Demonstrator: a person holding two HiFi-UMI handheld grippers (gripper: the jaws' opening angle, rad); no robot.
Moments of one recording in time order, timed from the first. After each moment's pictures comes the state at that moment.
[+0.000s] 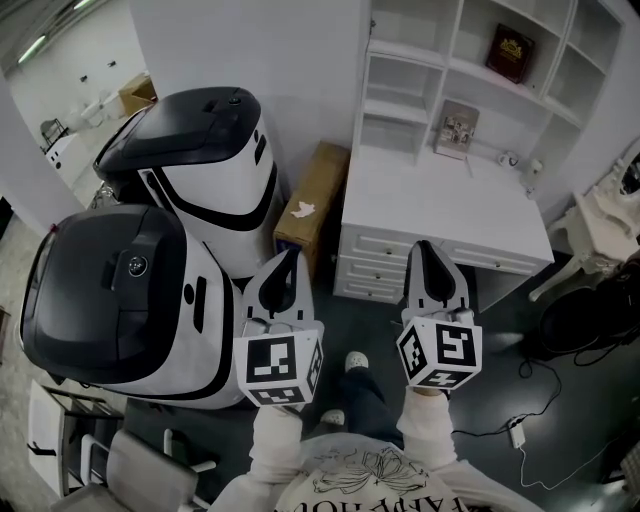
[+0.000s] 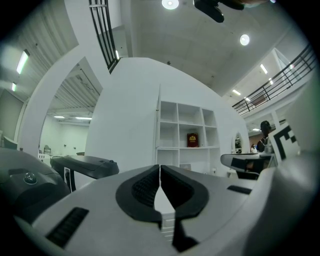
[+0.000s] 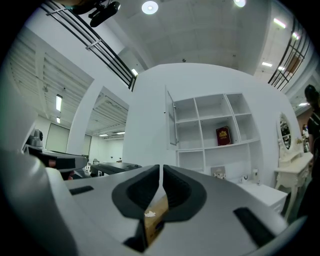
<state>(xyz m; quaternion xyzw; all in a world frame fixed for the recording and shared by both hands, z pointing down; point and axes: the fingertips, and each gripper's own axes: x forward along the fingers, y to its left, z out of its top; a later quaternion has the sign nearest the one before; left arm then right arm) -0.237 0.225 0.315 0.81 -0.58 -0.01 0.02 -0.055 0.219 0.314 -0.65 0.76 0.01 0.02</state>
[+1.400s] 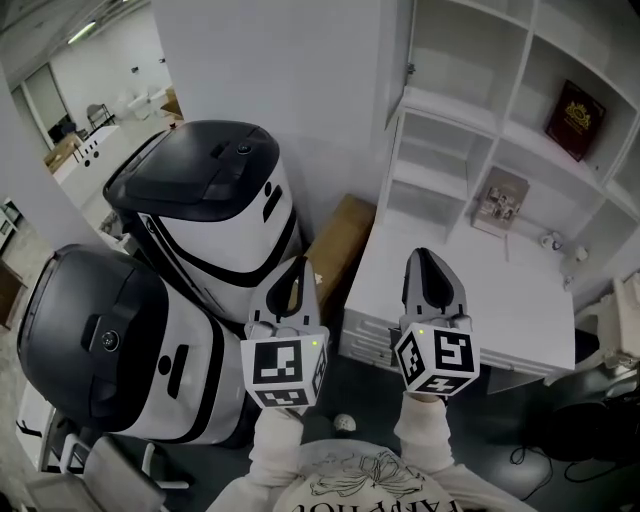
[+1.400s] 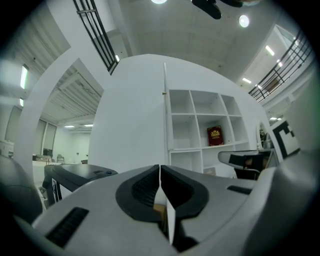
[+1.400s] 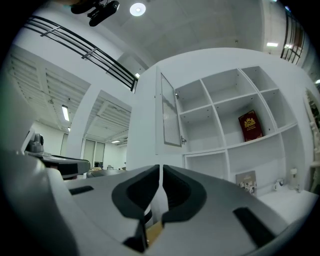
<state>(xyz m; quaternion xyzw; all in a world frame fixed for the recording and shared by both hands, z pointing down) -0.174 -0.031 0.295 0.76 -0.65 0.00 -0.01 -0.006 -0.068 0.293 -0.58 0.82 0.01 0.05</state>
